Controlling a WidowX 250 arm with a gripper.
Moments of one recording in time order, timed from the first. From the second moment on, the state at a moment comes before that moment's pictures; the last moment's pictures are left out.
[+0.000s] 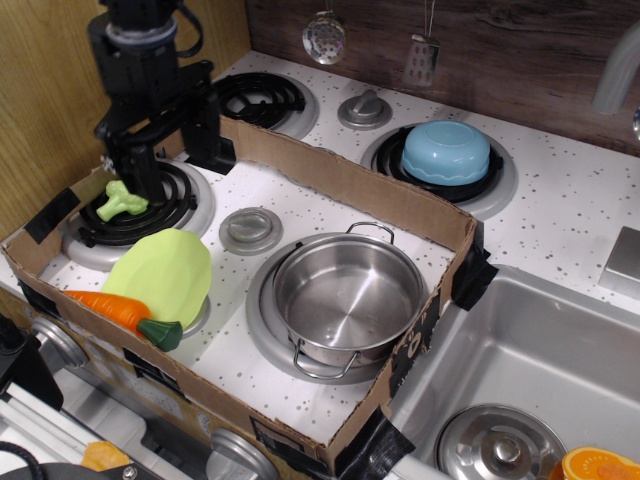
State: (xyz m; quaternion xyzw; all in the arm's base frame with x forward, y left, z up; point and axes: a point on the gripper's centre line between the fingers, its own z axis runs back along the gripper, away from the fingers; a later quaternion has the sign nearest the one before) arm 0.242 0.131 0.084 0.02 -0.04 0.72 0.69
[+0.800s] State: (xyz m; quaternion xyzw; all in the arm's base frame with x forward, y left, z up) arm 0.199 0.134 0.053 0.01 -0.13 0.70 0.70
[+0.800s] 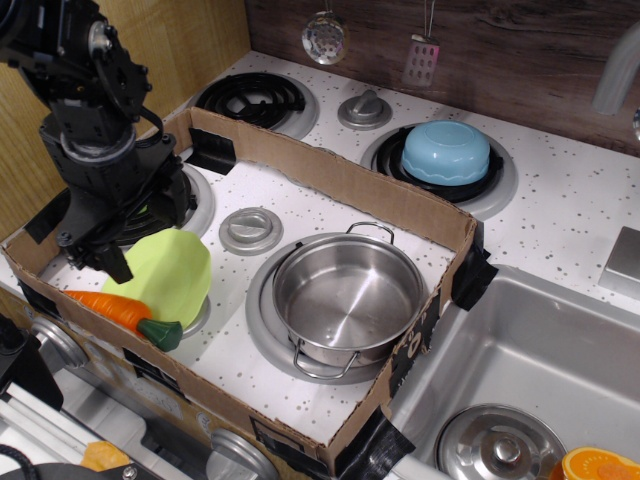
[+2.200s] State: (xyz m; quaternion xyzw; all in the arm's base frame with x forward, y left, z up) arm 0.180 0.140 0.011 0.01 -0.11 0.69 0.72
